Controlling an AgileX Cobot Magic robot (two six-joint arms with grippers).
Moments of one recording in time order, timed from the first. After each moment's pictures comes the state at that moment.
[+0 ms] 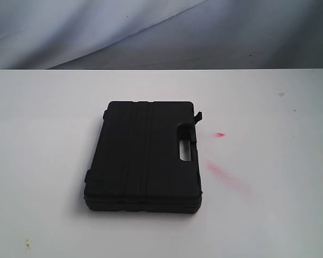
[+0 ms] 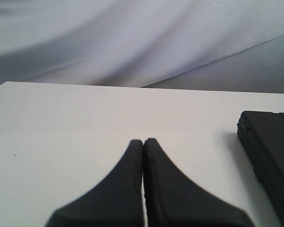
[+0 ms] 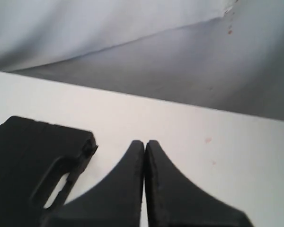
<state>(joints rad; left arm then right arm) 0.01 0.00 0.00 0.08 0.24 -0.12 0.23 0.71 -0.80 0.22 0.55 -0.25</state>
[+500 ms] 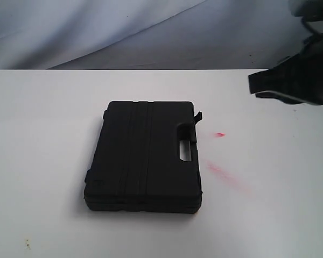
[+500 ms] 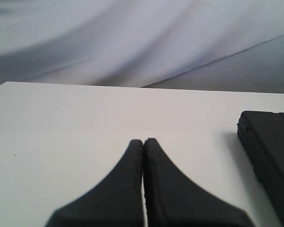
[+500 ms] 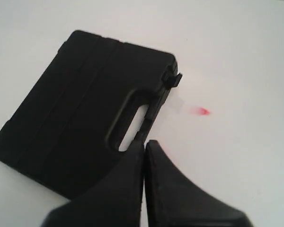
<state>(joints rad) 0.01 0.00 0.00 0.08 0.24 -0.12 0.47 1.22 -0.96 0.30 0.64 -0.16</state>
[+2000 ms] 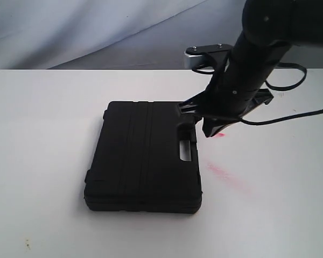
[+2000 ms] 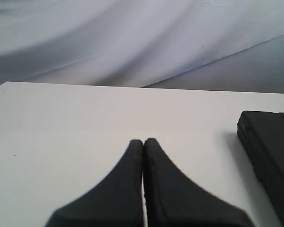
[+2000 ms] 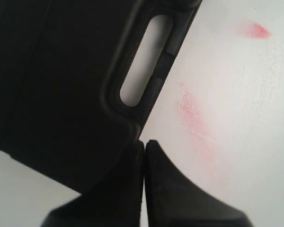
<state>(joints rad) 0.01 0.00 0.00 0.08 0.24 -0.12 0.63 1.80 -1.39 0.11 1.01 0.08</state>
